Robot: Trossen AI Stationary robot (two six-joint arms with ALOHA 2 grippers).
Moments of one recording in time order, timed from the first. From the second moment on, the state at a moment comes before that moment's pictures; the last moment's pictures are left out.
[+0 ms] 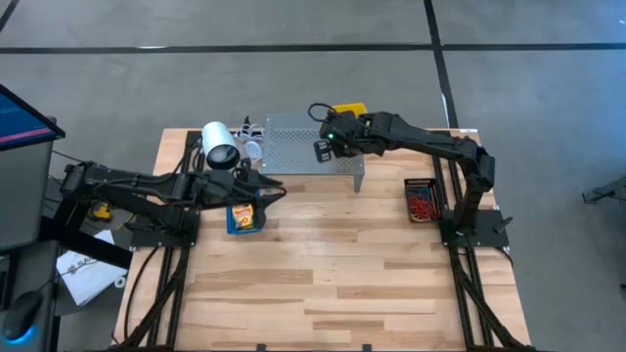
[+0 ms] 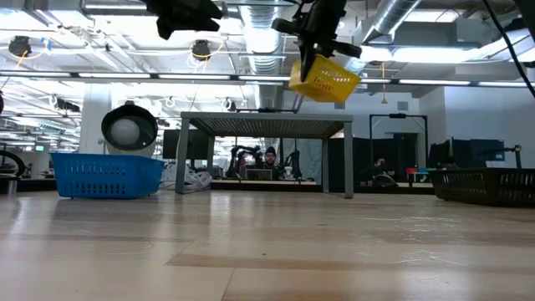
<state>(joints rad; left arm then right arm) -0.09 1.03 0.83 -0.14 -0.40 -0.16 -0.25 1.84 1.90 -1.15 0.37 0.88</state>
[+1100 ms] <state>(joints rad) -0.16 1.03 0.83 -0.31 -0.40 -0.17 -0.27 2.17 2.27 -1.50 0.34 1.09</state>
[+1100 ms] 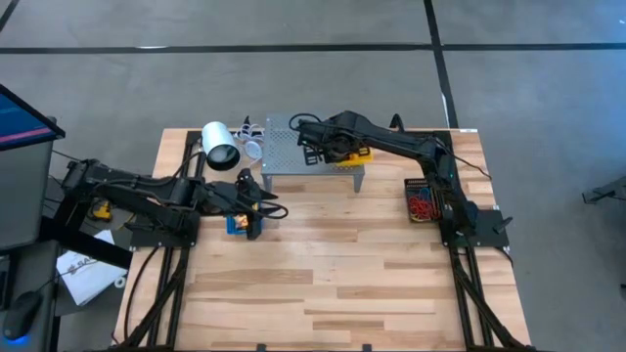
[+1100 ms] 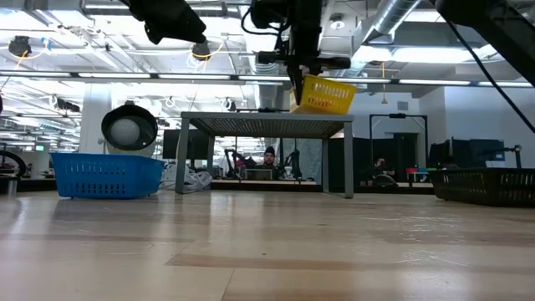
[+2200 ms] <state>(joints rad) -0.18 1.03 0.83 -0.31 -0.39 -0.19 -0.28 2.17 2.27 -1.32 0.26 0.97</state>
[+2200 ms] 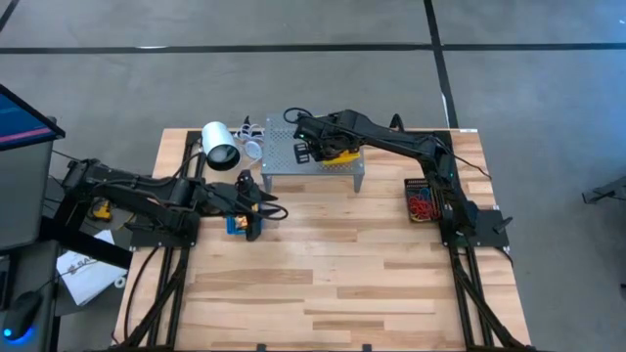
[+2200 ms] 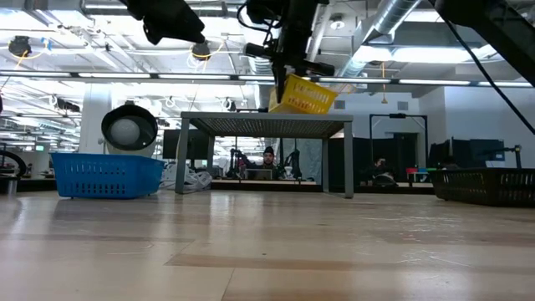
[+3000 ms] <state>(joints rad) -0.20 0.97 0.83 -0.37 -0.39 -0.20 -0.29 2.17 2.27 -1.33 0.21 0.97</state>
